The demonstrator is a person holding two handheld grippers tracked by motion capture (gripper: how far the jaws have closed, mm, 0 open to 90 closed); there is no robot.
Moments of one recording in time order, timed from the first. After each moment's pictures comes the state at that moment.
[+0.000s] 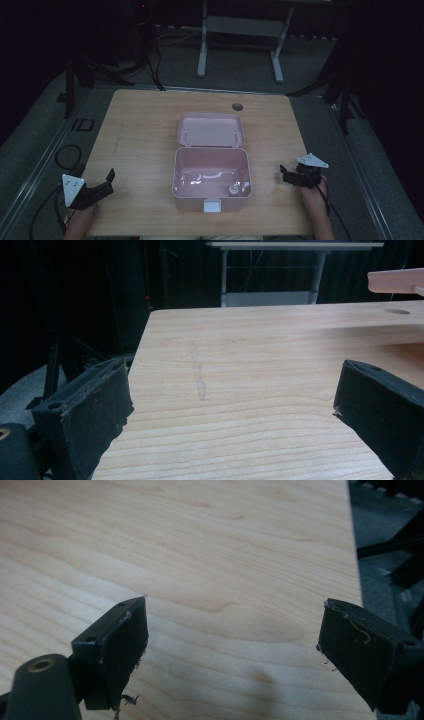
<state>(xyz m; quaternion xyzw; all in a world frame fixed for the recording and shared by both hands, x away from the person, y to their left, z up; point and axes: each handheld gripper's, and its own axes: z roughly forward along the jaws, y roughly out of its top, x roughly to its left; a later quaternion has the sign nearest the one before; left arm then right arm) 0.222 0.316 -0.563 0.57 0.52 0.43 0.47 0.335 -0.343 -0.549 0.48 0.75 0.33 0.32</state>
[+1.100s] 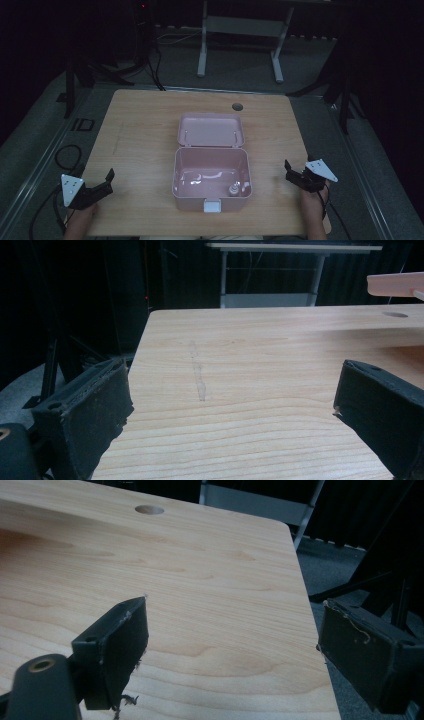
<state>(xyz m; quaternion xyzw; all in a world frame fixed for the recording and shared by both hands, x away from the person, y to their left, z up) 0.222 0.318 -0.563 0.57 0.52 0.43 0.48 0.316 -0.345 -0.545 0.48 0.67 0.40 0.40</state>
